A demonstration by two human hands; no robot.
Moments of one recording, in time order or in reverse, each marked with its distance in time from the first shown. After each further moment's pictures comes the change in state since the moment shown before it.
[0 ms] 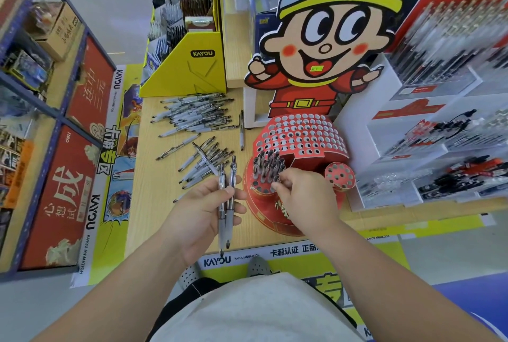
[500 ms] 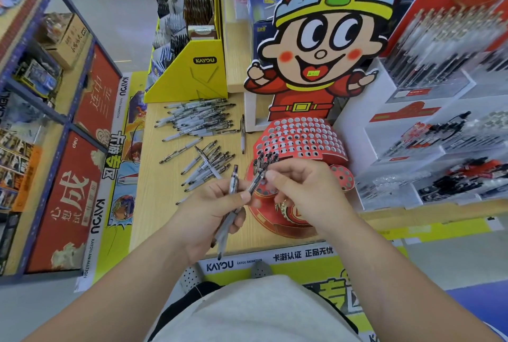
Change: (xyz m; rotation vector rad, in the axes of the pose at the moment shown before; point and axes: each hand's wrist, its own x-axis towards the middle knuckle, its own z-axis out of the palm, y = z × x) left_hand -0.014 0.012 0.016 0.115 -0.116 0.008; right_hand -0.009 -0.031 -0.050 0.807 -0.219 0.207
